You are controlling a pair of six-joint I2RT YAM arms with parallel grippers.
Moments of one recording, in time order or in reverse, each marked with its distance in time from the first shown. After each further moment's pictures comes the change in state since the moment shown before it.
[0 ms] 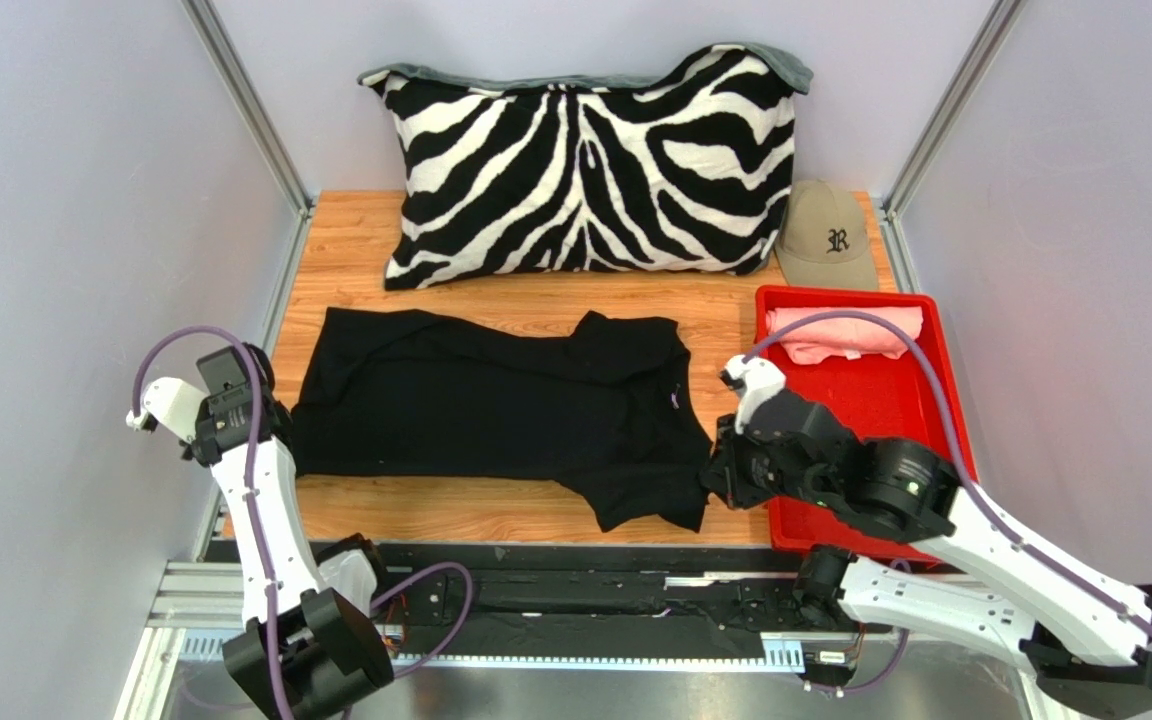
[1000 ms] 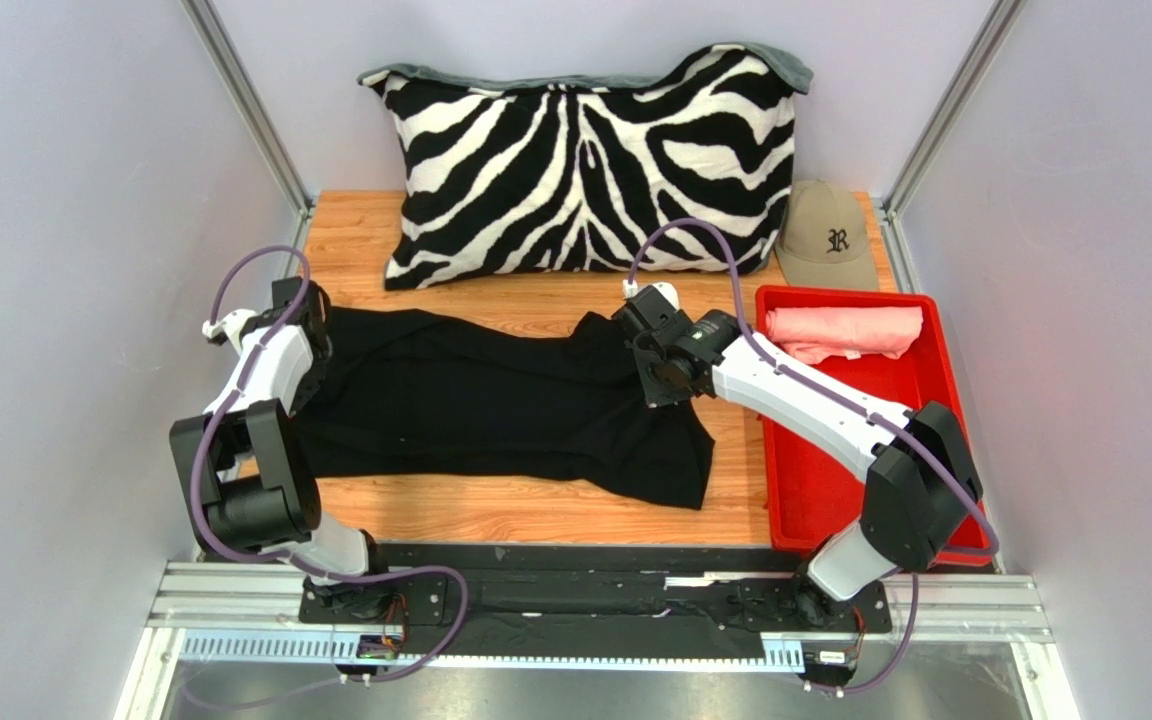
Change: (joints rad) left arm -0.261 0.624 0.225 0.074 -0.104 -0.039; right arm -0.264 0.831 0.295 0.175 0.143 -0.193
